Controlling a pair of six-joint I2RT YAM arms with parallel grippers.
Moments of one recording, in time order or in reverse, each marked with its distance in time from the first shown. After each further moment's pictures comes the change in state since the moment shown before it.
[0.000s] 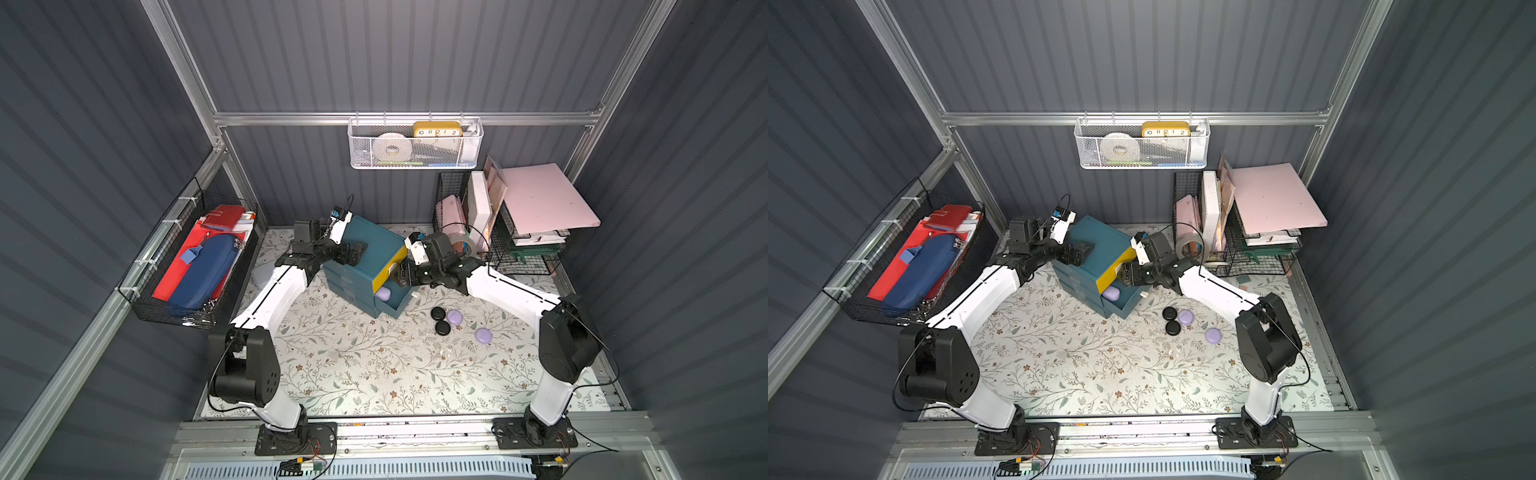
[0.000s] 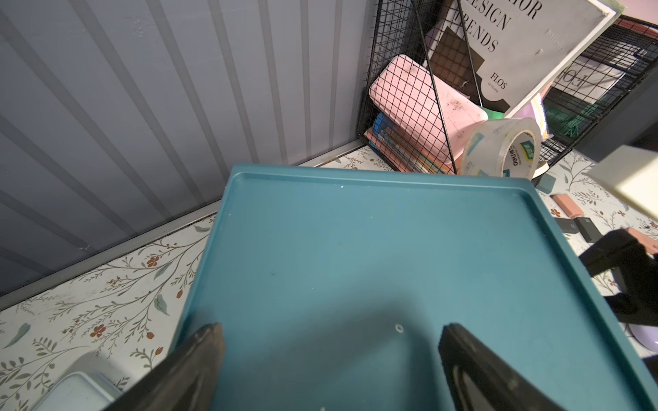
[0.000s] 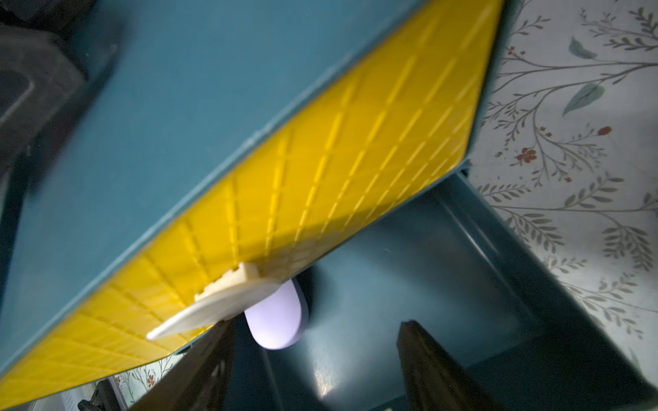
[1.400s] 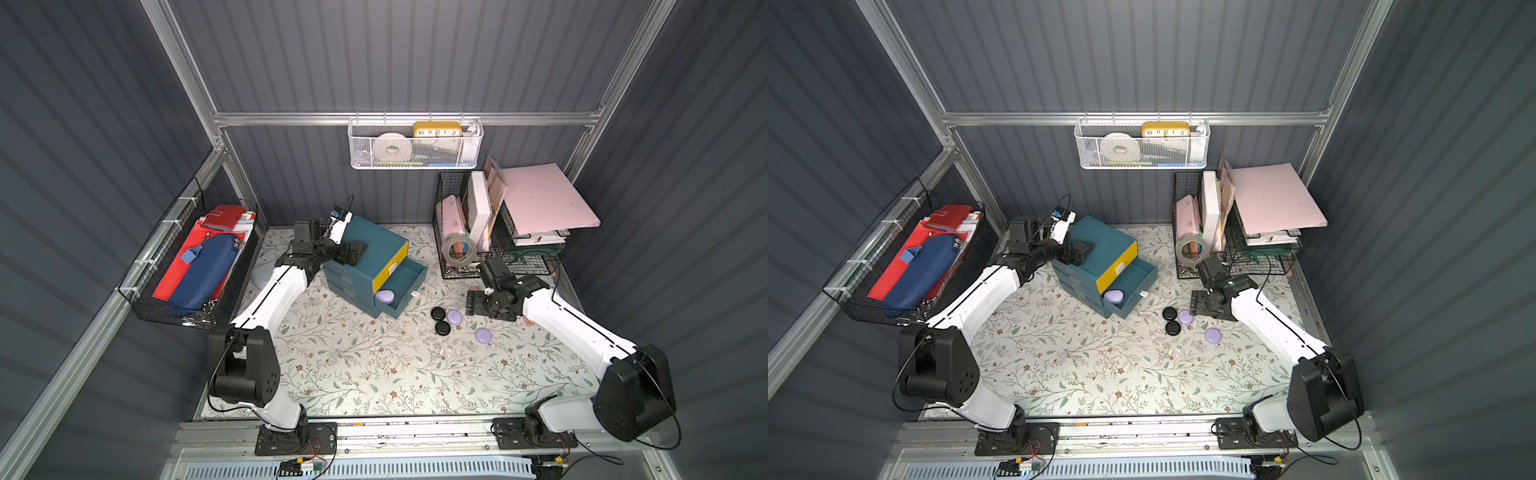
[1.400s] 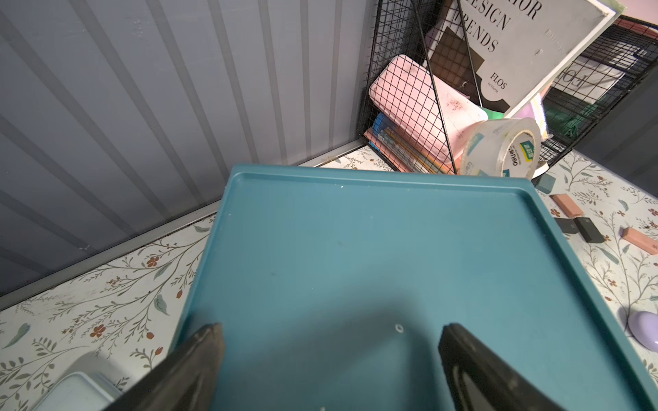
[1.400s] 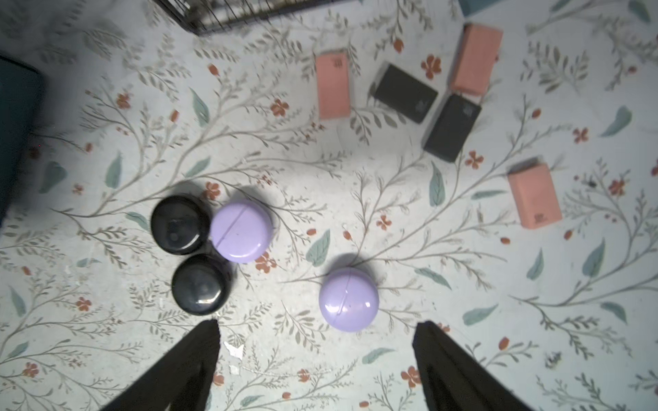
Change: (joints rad) left arm 0.000 0.000 0.000 0.000 0.001 0.000; right arm -0.244 -0.395 -0.360 -0.558 0.398 0.119
